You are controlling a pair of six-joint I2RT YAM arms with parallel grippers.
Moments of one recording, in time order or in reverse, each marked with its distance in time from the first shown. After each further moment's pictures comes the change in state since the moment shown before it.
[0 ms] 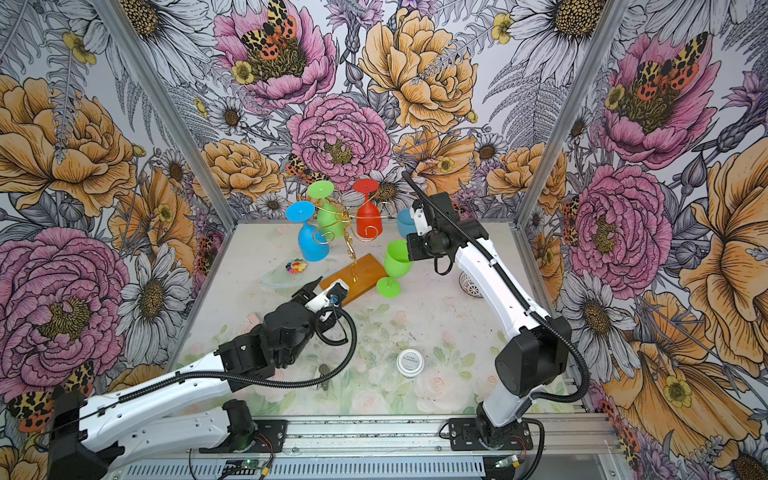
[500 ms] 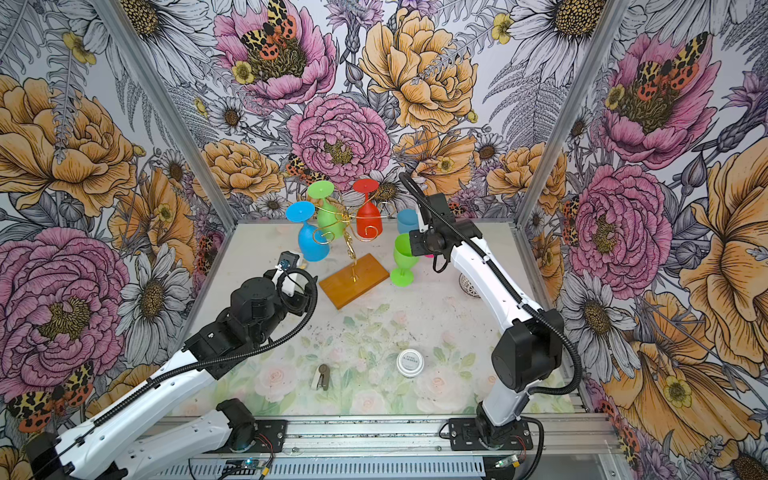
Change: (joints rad) left arm 0.311 -0.065 0.074 -0.190 0.258 -0.391; right arm 0.000 0.045 -0.017 0.090 0.194 -0.005
